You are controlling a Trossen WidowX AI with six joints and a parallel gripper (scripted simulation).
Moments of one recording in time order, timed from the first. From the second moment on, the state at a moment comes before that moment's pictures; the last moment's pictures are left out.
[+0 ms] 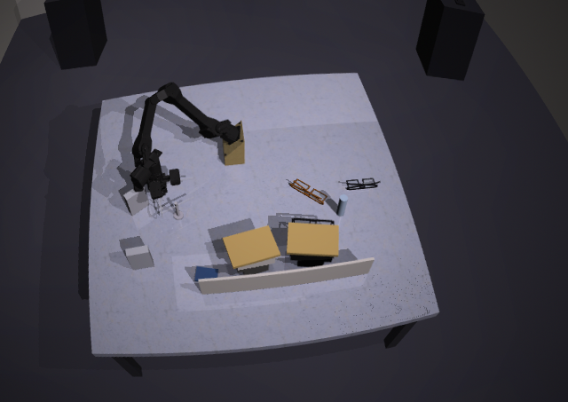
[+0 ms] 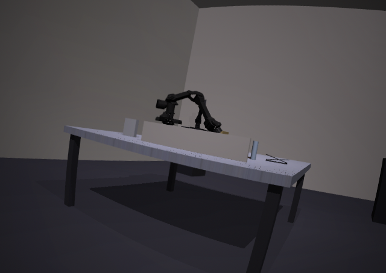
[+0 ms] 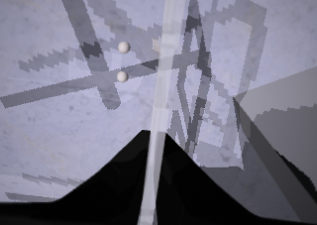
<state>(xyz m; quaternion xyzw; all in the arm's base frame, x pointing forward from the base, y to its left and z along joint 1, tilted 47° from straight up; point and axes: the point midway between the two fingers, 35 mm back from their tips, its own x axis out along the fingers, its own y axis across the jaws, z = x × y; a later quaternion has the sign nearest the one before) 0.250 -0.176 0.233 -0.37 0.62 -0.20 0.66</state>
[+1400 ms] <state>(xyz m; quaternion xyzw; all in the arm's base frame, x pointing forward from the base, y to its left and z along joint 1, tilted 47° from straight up) 0.229 -0.186 0.241 -0.37 0.62 -0.21 0.66</state>
